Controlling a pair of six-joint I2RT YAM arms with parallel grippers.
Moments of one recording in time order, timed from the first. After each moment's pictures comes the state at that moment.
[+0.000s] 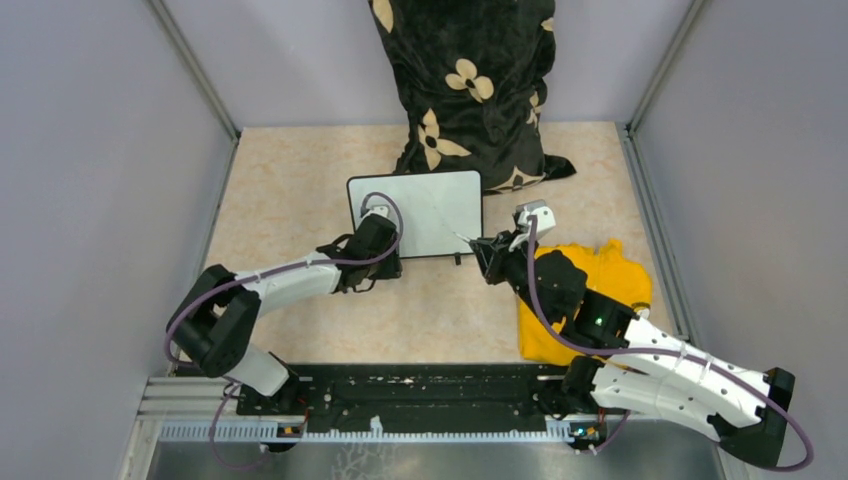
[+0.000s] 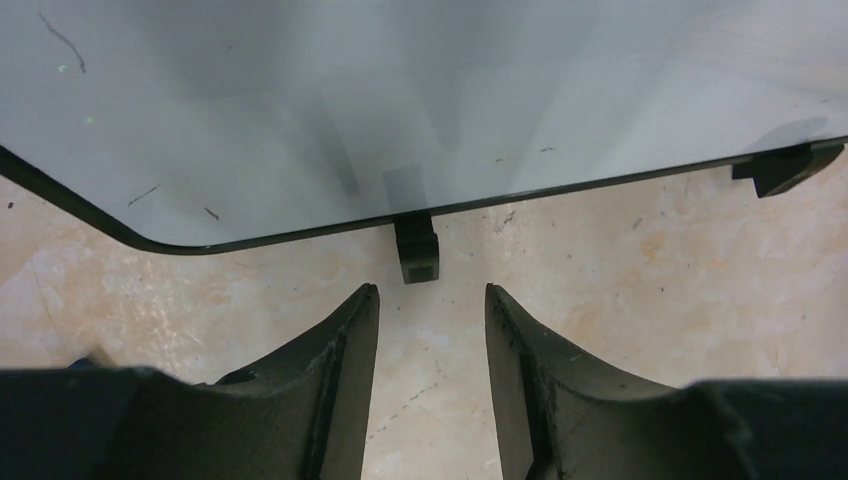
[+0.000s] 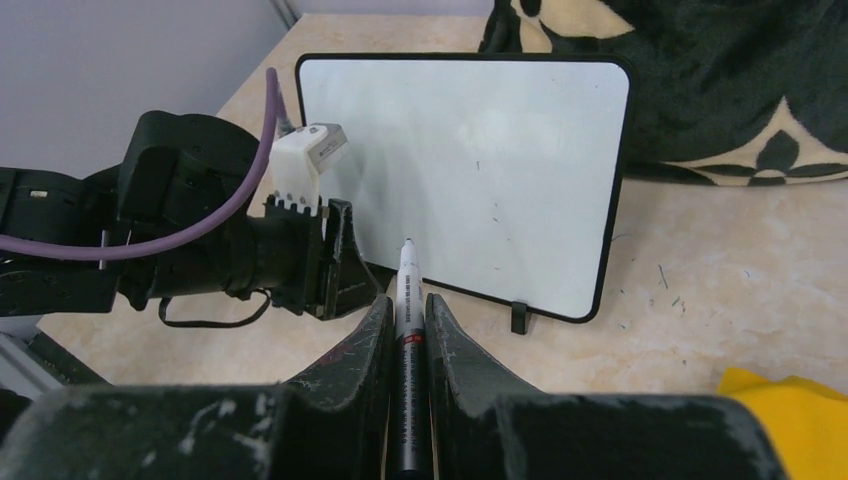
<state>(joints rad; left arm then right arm) -0.70 1.52 0.80 -0.14 -0.22 -0.59 1.02 0.72 0.71 -0.11 0.50 0.34</state>
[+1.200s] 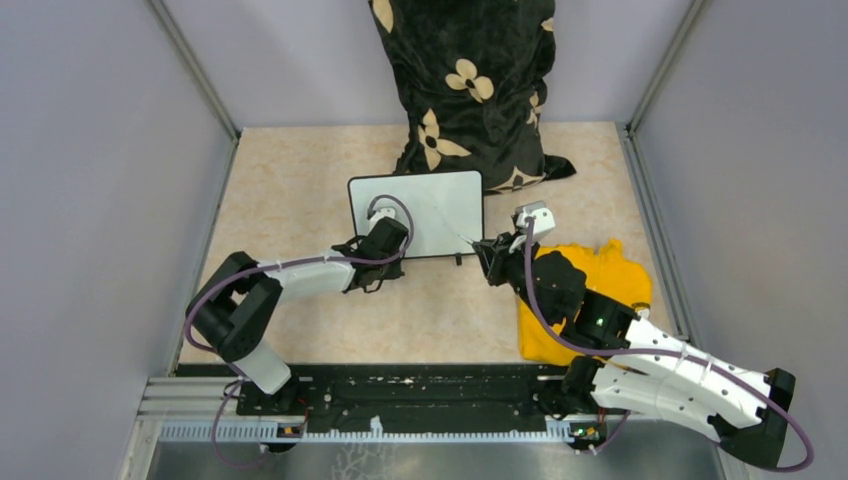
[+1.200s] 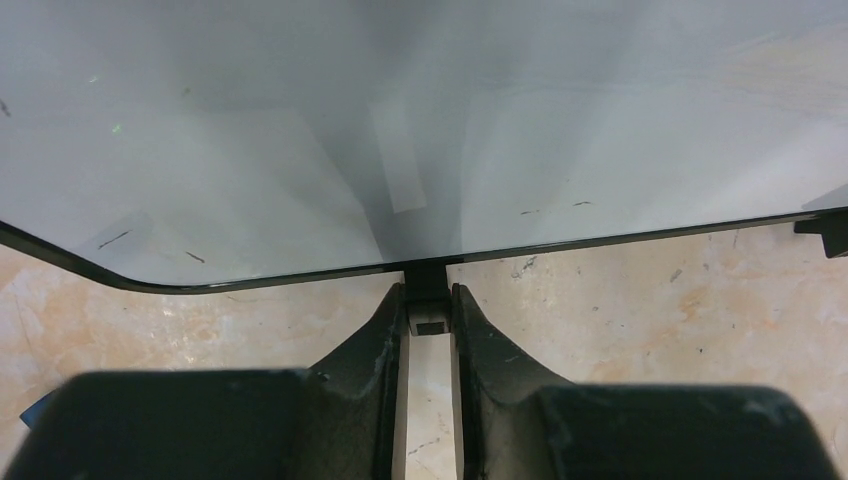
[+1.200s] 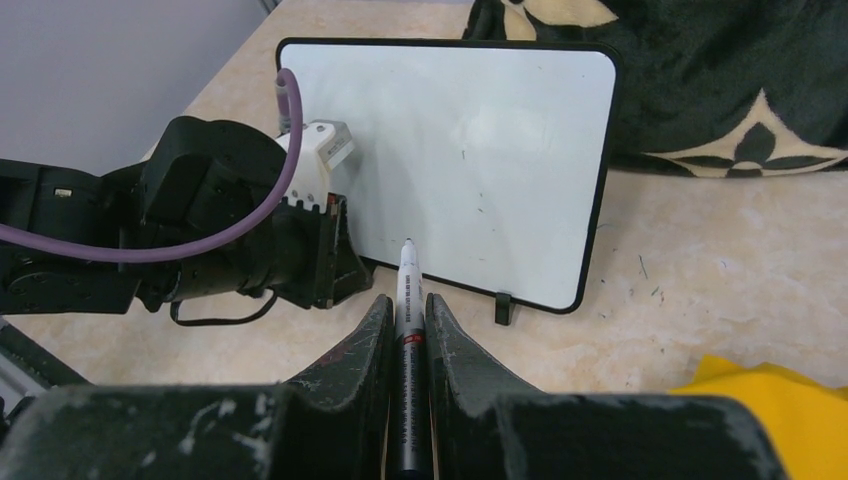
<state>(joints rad) -0.73 1.64 0.84 -0.10 -0.32 -0.61 1.02 0.71 0.71 -0.15 0.52 0.32</state>
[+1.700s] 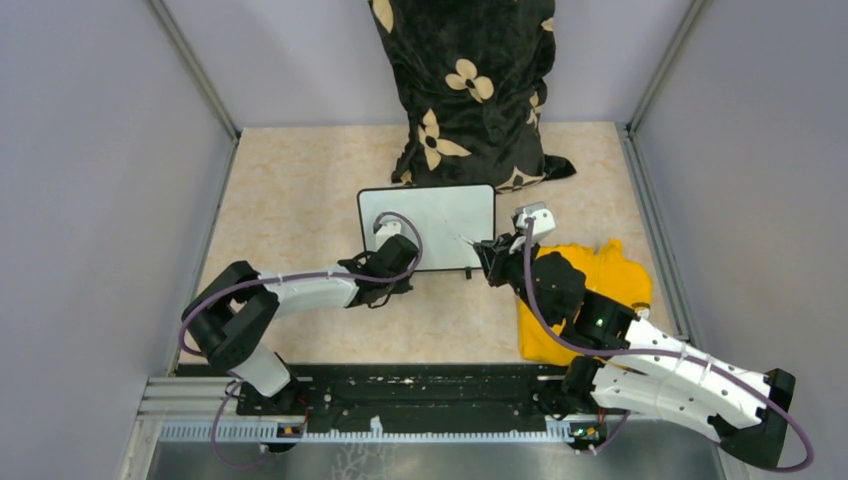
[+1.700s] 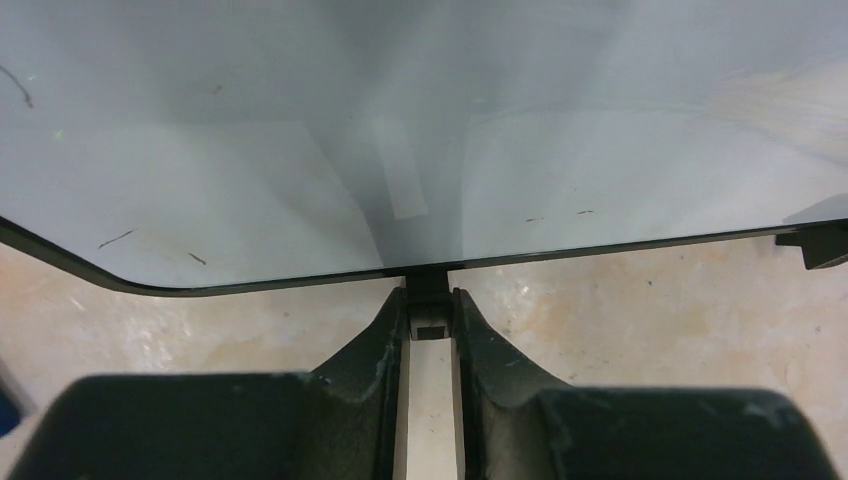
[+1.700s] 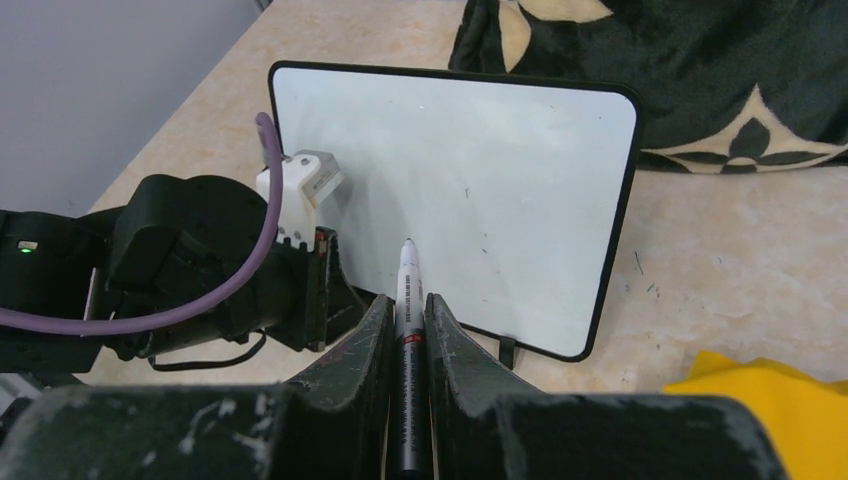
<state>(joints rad) -0.84 1.60 0.77 -0.08 -0.37 -0.73 1.02 0.71 0.71 -0.15 0.52 0.32</state>
